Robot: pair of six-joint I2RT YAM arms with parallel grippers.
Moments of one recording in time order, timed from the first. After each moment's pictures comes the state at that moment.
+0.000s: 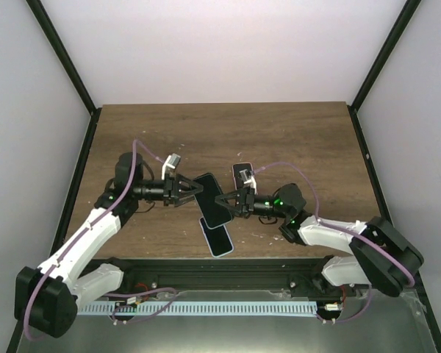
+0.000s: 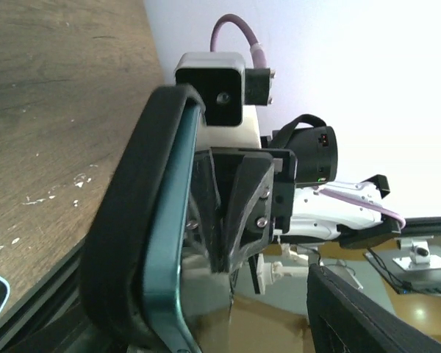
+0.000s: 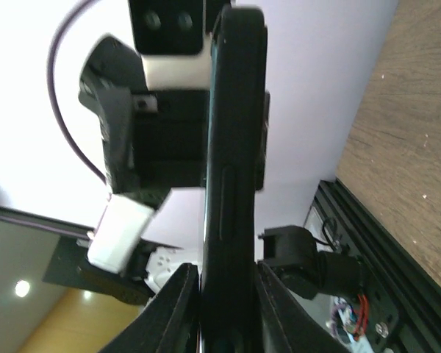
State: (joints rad) left arm -0.37 1.05 0.74 -0.10 1.14 -0.98; right arm 0.73 1.27 0.40 1.02 -0.76 1.42
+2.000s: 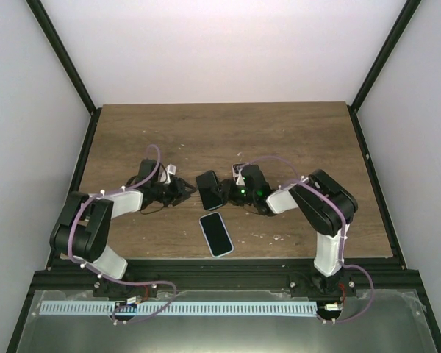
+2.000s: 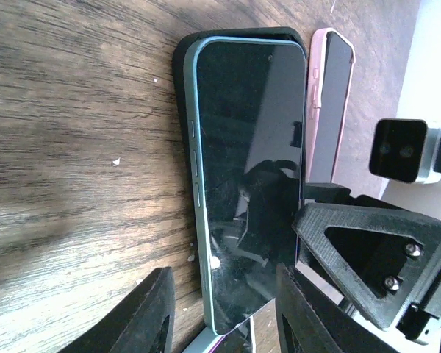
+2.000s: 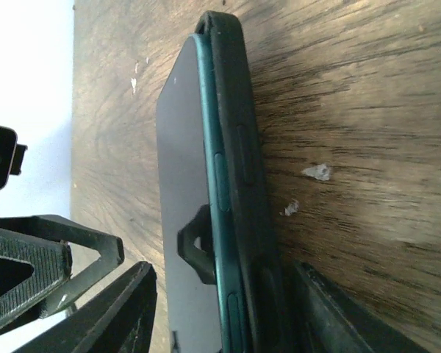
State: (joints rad) left arm -0.27 1.56 0.63 0.07 0.68 -0.83; right arm 0.64 1.91 0.75 0.58 -0.42 1.00
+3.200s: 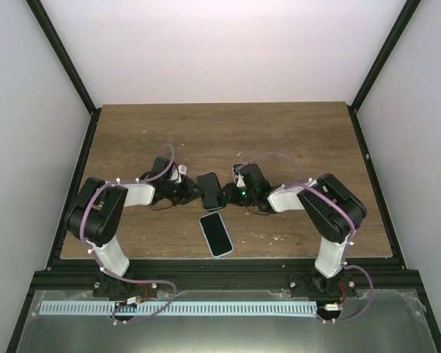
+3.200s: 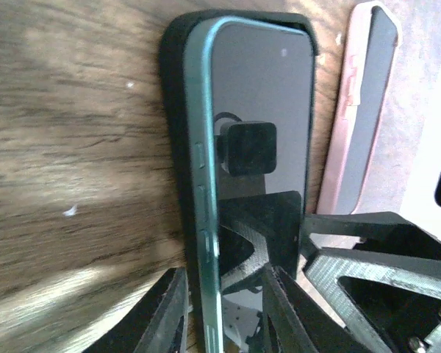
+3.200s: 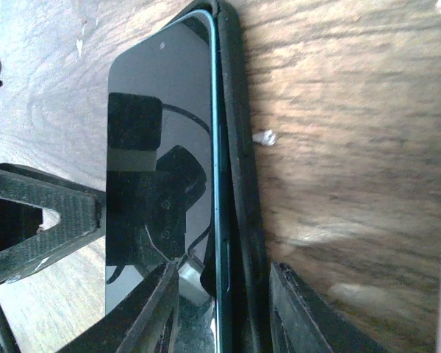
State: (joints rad) left arm -0.35 1.73 0.73 0.10 0.65 -0.86; right arm 0.65 1.81 0.78 0.30 -0.35 0.78
